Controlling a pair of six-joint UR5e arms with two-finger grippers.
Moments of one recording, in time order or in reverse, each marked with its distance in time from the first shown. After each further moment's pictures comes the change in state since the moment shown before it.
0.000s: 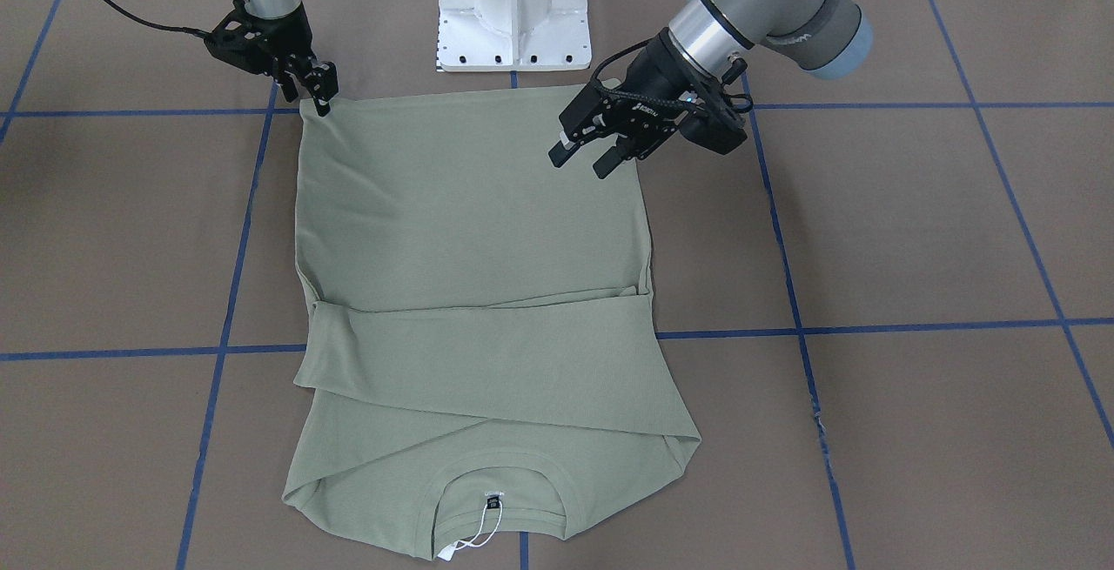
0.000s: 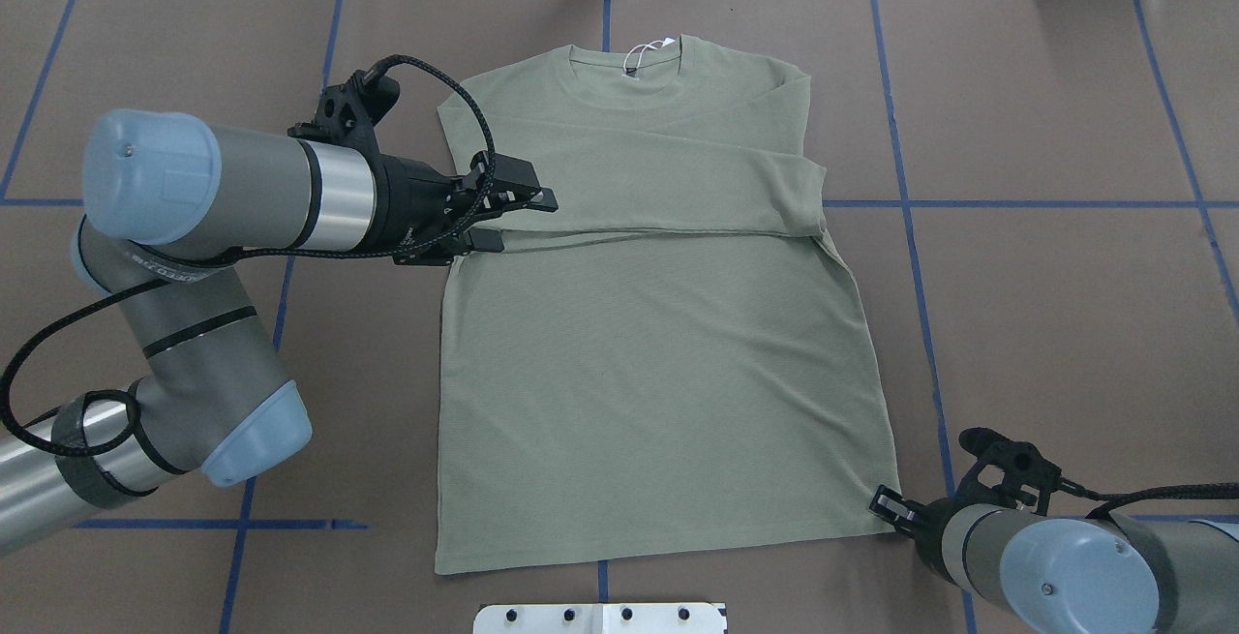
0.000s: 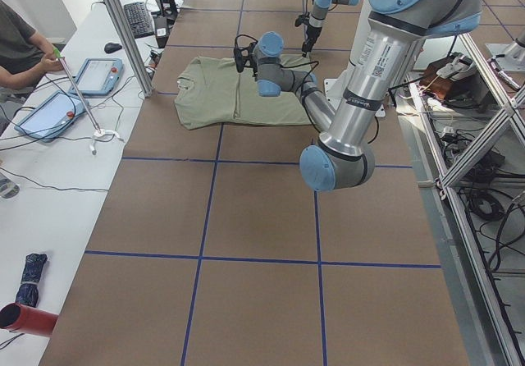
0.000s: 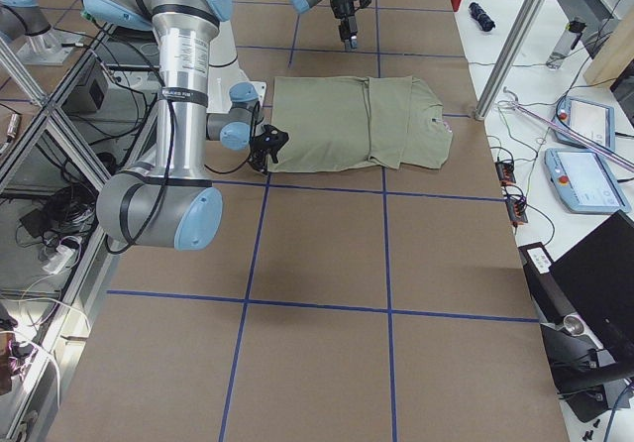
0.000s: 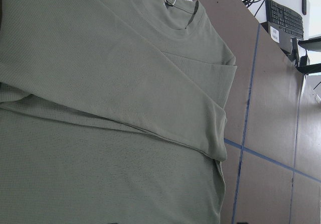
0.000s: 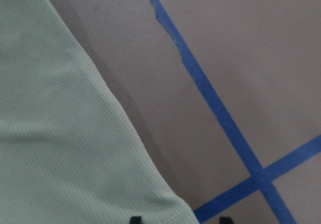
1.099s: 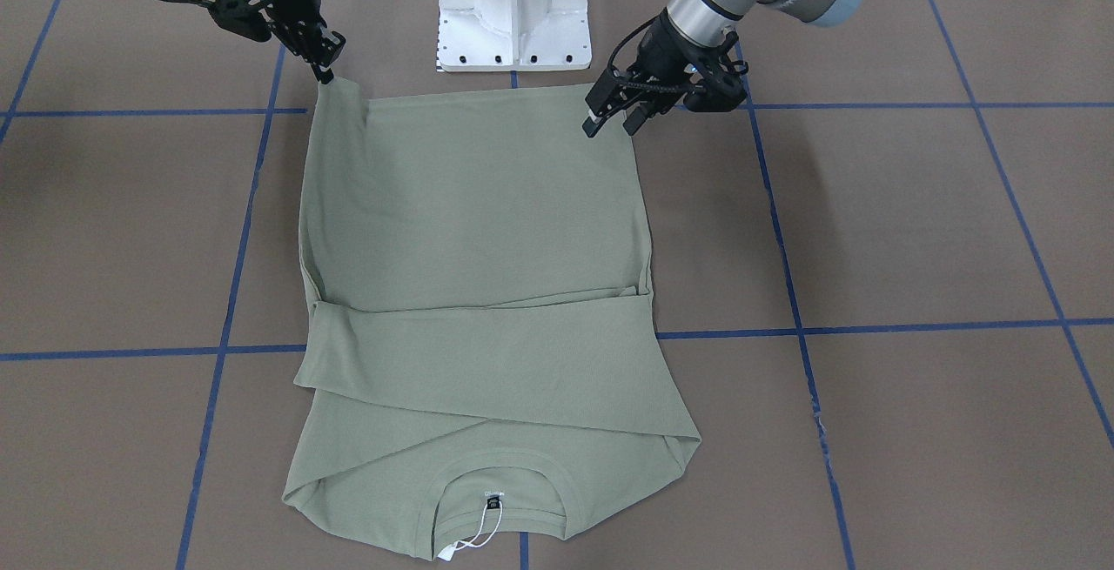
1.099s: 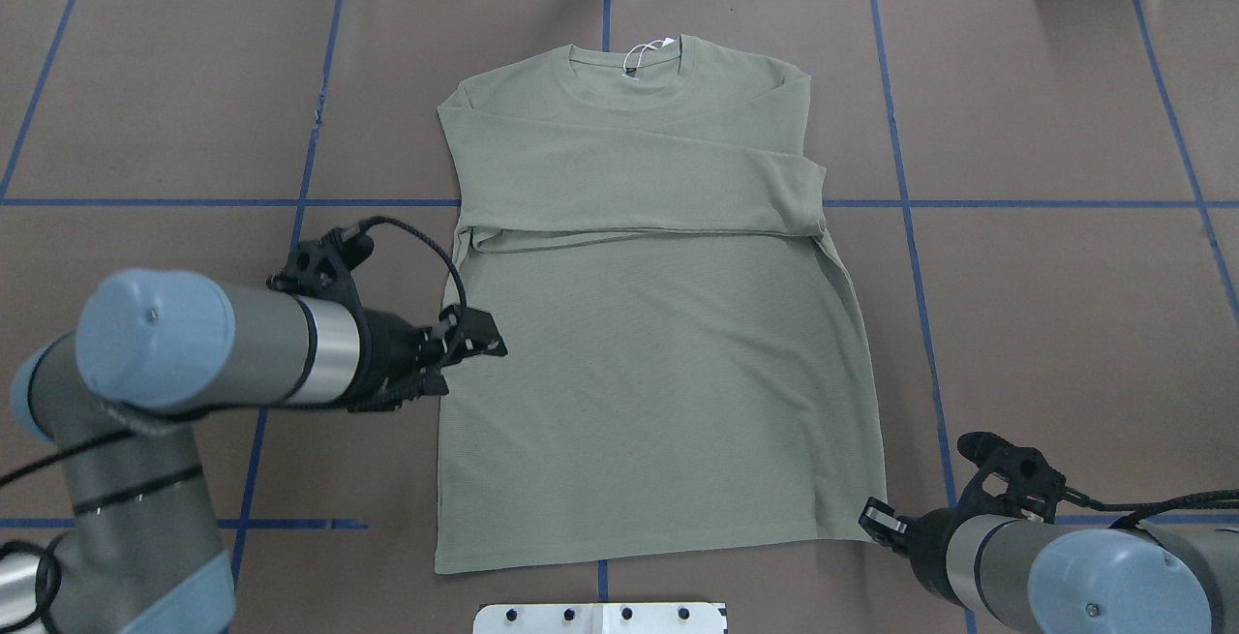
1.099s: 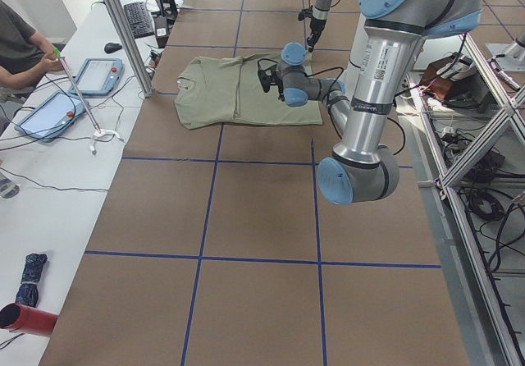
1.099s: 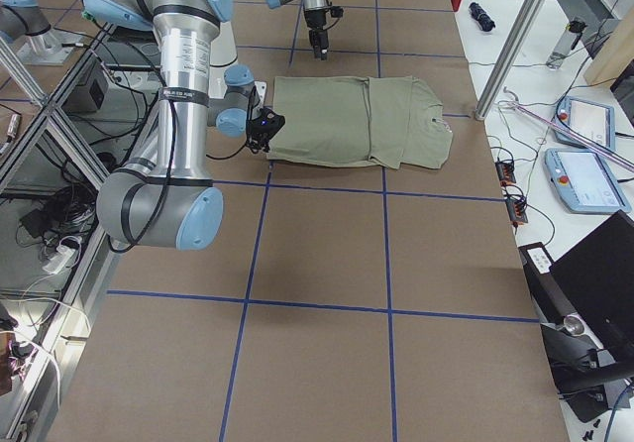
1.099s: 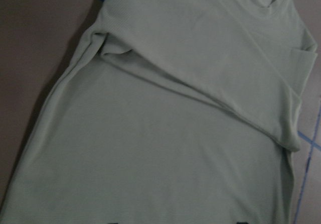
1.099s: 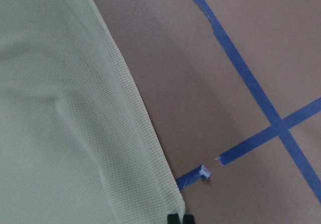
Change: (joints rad) left arm 0.260 0.210 -0.211 0.287 0.160 -0.107; right arm -0.017 -0.001 0.114 -0.012 0.015 0.011
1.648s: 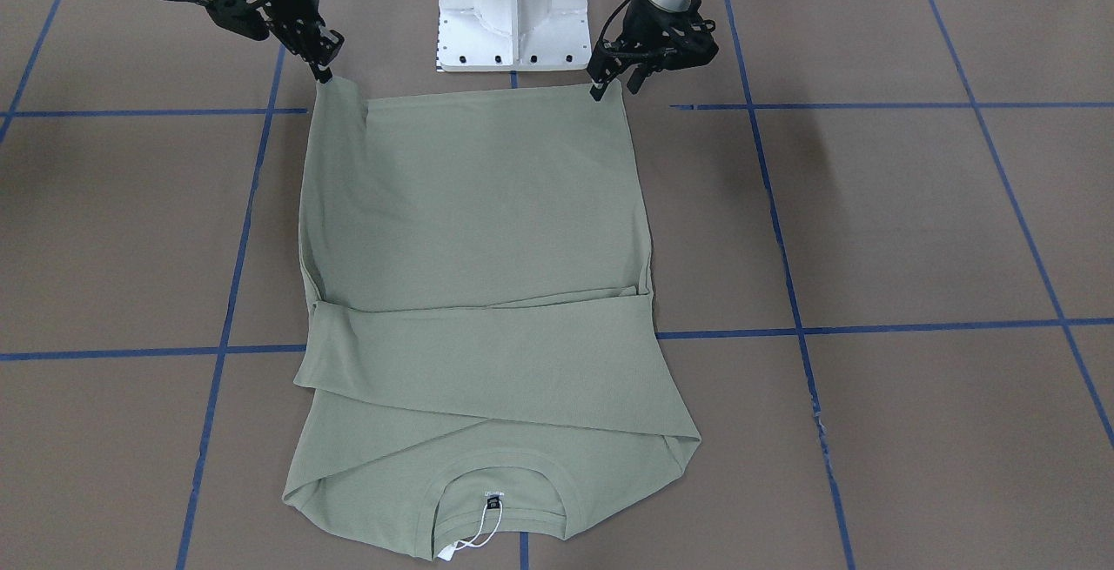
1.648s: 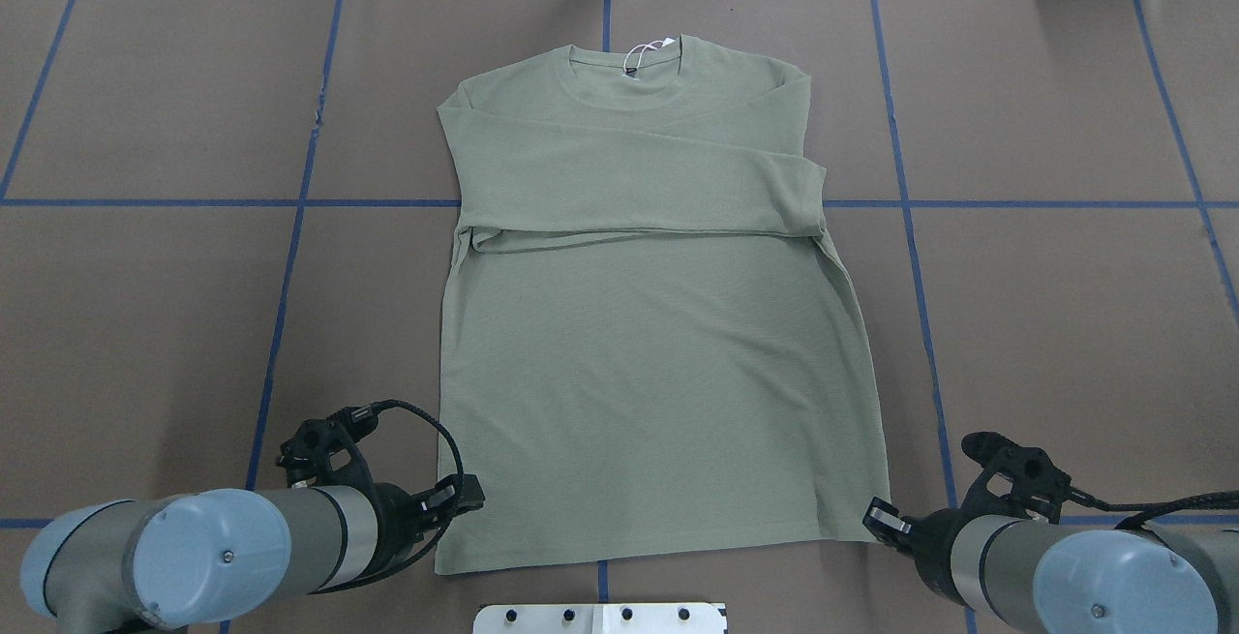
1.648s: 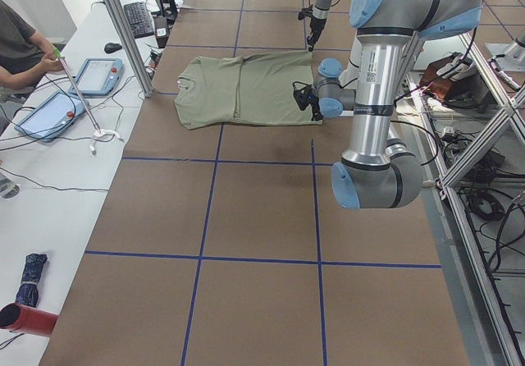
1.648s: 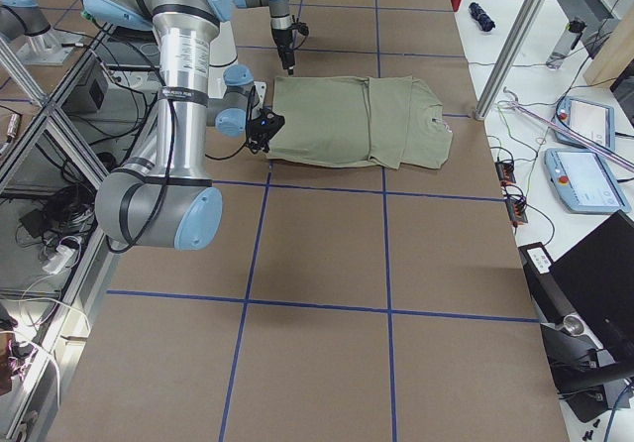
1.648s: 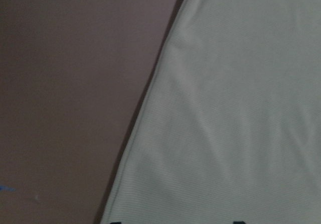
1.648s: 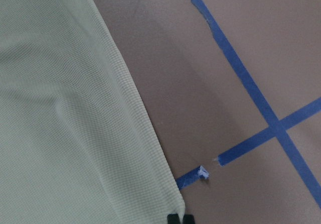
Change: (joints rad) left arm 0.243 0.093 -0.016 0.078 0.198 -0.099; right arm 0.000 -0.009 0.003 -0.001 -0.001 -0.001
